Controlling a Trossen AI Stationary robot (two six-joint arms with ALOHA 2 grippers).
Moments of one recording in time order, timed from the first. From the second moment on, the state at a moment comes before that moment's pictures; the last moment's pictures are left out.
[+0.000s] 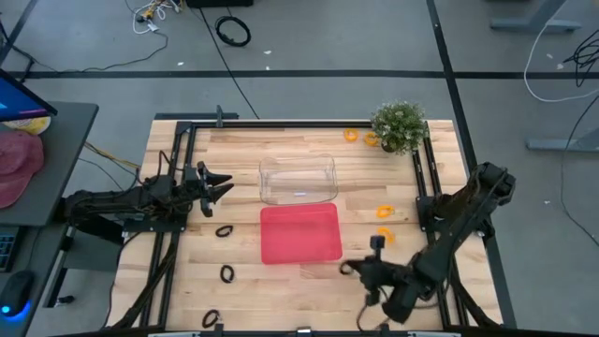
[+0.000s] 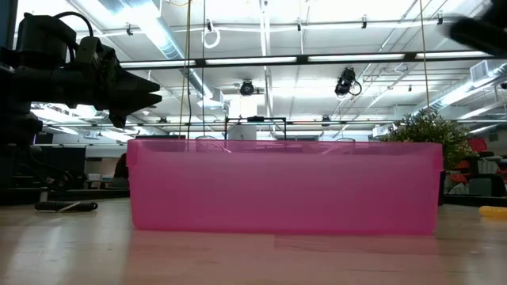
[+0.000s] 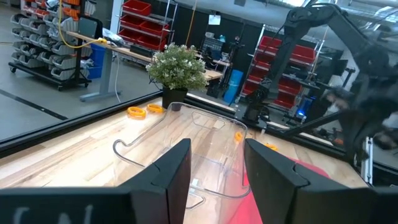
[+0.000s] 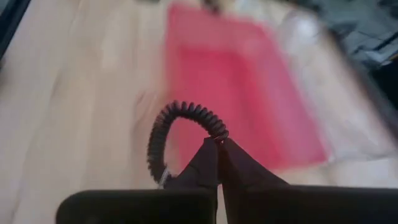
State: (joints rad) left arm 0.04 0.03 0.01 0.07 -0.27 -0.28; right arm 0.87 1.62 1.10 -0.61 0.87 0.60
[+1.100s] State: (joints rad) left arm 0.04 0.03 0.01 0.07 -0.27 -0.28; right arm 0.36 1.39 0.91 0.30 0.38 0.15
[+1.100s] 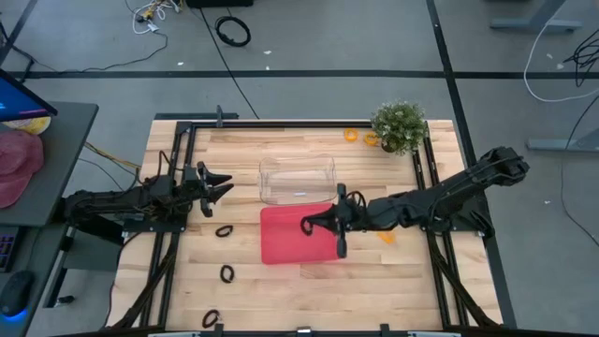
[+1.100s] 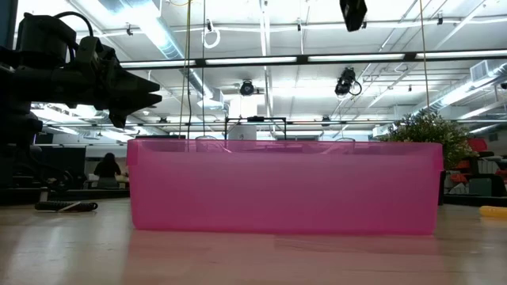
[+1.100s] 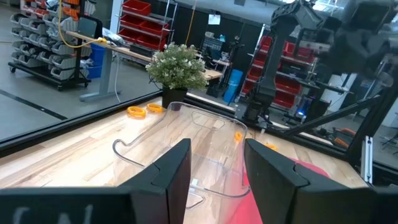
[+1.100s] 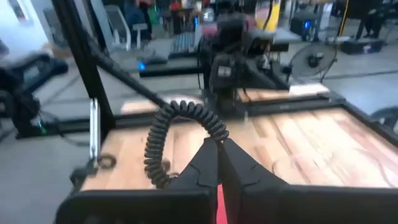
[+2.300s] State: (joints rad) left arm 0.04 0.03 0.01 0.07 -0.27 -0.28; right arm 0.39 1.29 0.91 -0.12 0.35 0.16
